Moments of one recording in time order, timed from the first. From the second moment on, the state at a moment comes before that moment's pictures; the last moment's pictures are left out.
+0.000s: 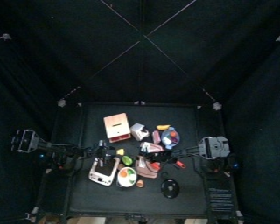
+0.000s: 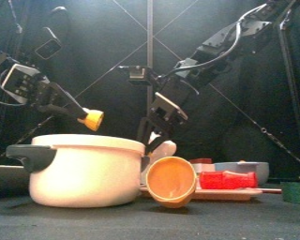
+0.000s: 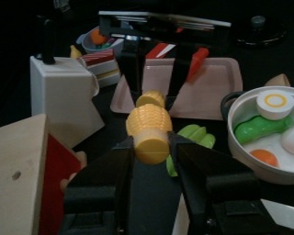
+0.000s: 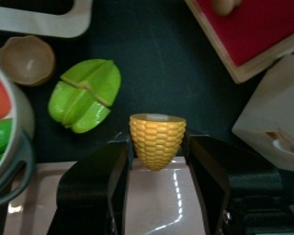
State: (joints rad) left arm -0.06 -0.36 1.23 -0.35 -0.57 0.50; right arm 0.05 0.22 0.43 -0.97 0.33 1.00
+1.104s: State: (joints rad) left arm -0.12 -0.15 1.07 -0.27 -0.59 0.50; right arm 0.10 0.15 0.45 -1.01 0.33 0.98
